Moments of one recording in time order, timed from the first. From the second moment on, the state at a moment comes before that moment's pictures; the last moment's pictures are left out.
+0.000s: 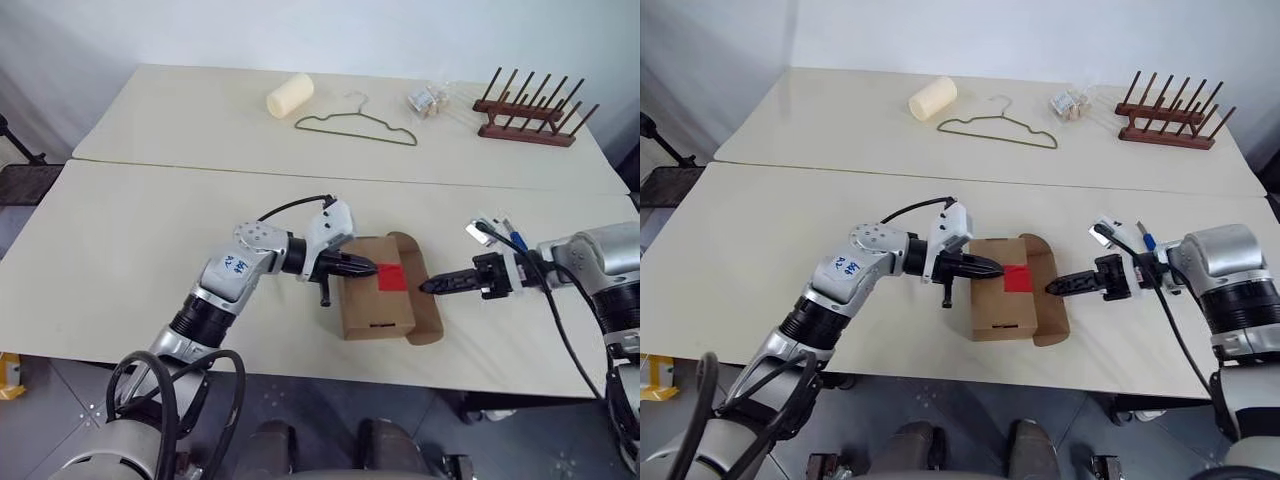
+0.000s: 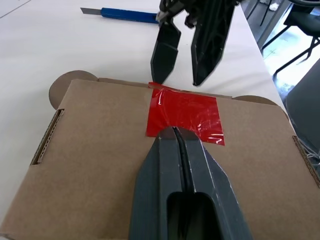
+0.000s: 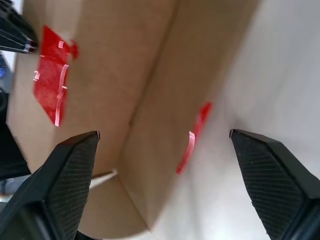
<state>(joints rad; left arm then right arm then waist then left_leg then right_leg) -0.80 0.33 -0.33 0.14 -0.23 0.55 -1.01 -0.81 -0.89 0.25 0.36 0.56 1.29 1.22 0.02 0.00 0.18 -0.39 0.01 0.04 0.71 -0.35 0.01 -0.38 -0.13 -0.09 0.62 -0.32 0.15</state>
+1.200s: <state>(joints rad) -0.80 0.33 -0.32 0.13 -0.23 0.56 -1.00 -0.84 -0.74 0.23 0.50 0.50 1.29 1.21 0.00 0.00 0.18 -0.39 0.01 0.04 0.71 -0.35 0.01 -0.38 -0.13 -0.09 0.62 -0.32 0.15</state>
